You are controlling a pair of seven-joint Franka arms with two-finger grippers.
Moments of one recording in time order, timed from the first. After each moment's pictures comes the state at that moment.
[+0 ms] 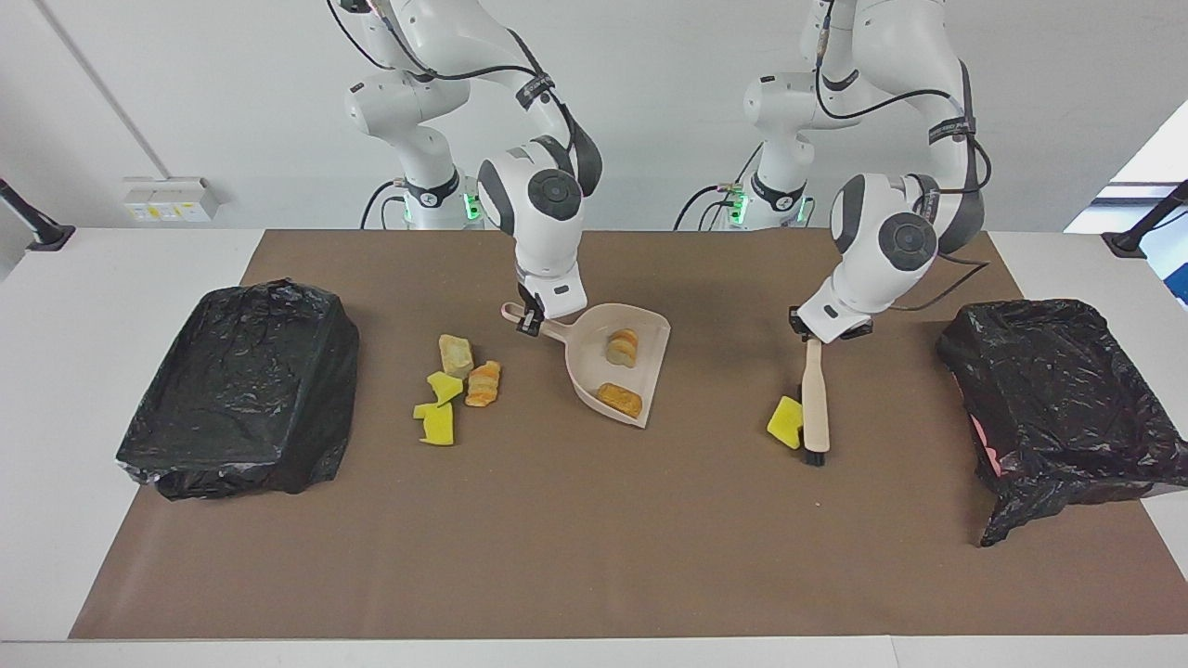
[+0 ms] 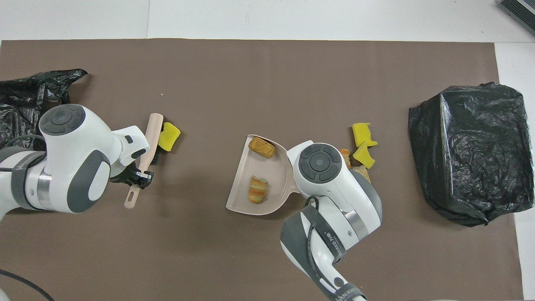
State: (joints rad) left arm -0.07 0.10 -0.16 -2.11 0.00 1.95 0.03; right arm 0.56 0.18 -0.03 -2.02 -0.06 2.02 -0.65
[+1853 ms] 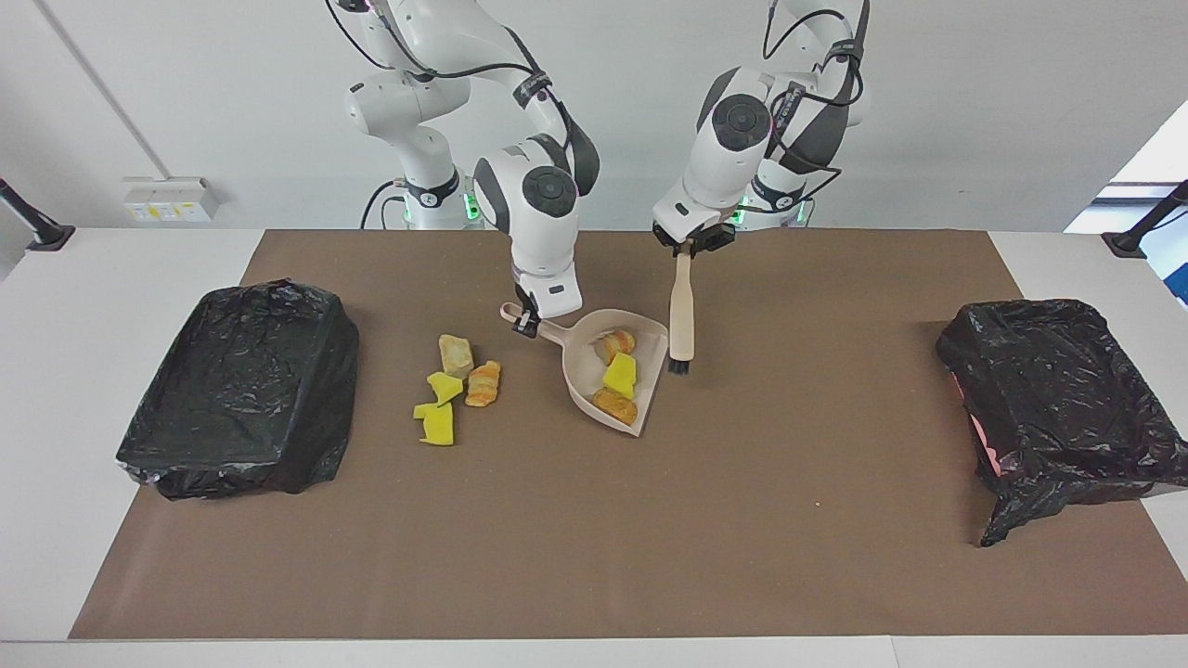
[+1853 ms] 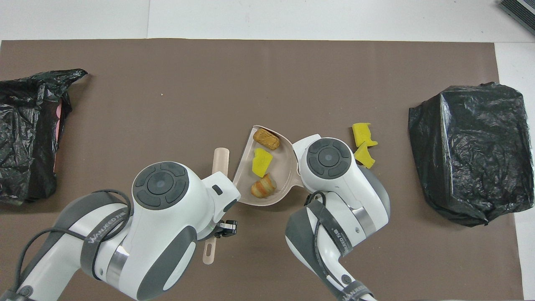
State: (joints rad) left arm -0.07 -0.12 -0.54 -2.10 -0.24 1.77 -0.41; right arm 0.53 0.17 -0.03 -2.00 -0.06 2.03 -0.61
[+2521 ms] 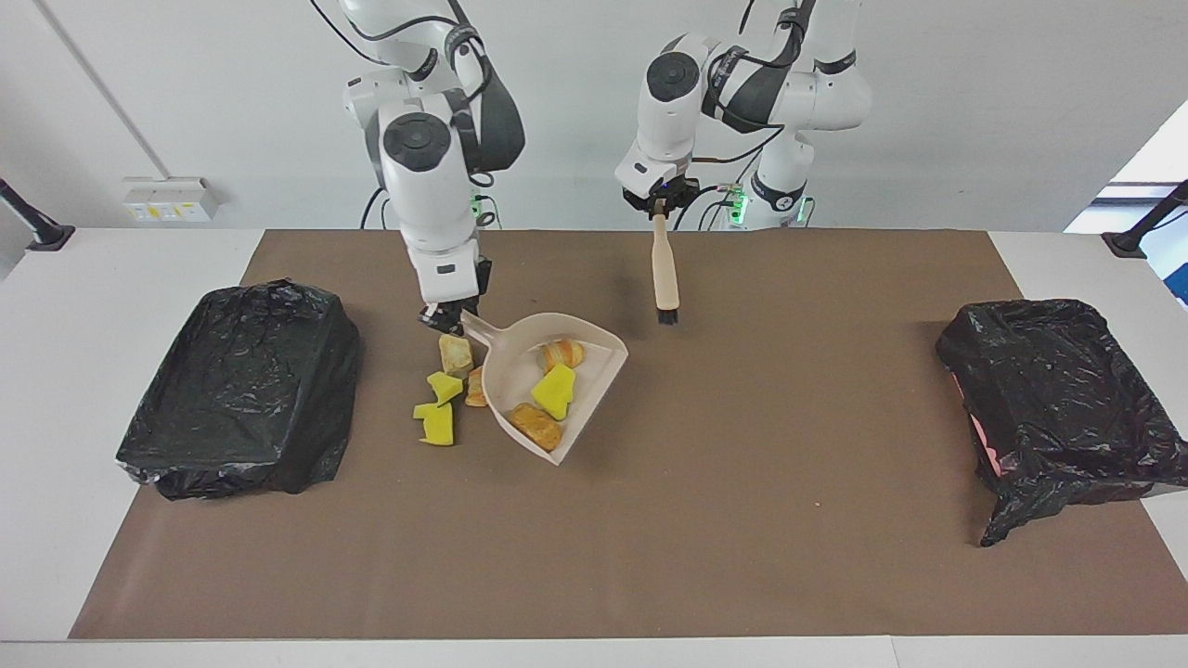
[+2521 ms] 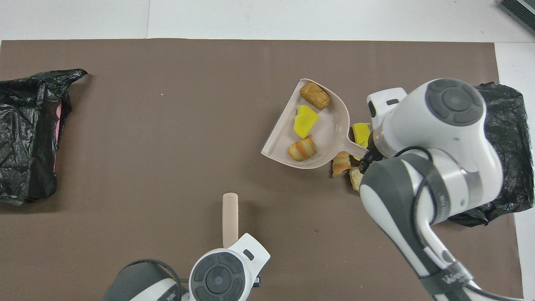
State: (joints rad) left arm -0.14 -0.32 -0.72 -2.32 -0.37 1.82 -0.63; right arm 0.27 0.09 -0.04 -1.83 -0.01 1.84 -0.76
